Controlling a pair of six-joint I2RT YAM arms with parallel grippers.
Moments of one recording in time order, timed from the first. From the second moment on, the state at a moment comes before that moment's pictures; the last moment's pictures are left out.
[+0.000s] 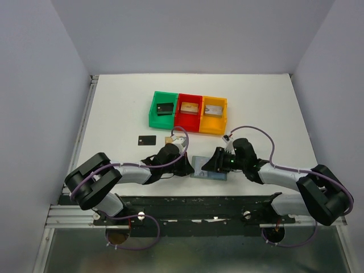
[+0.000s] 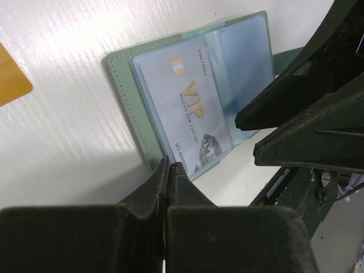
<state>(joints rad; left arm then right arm) -0.86 1.49 0.47 0.42 0.19 -0.72 0.58 1.28 0.34 0.33 -0.47 0.80</state>
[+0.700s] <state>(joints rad) -0.86 1.51 0.46 0.42 0.18 -0.71 0.58 1.34 0.34 0.32 -0.46 0.81</state>
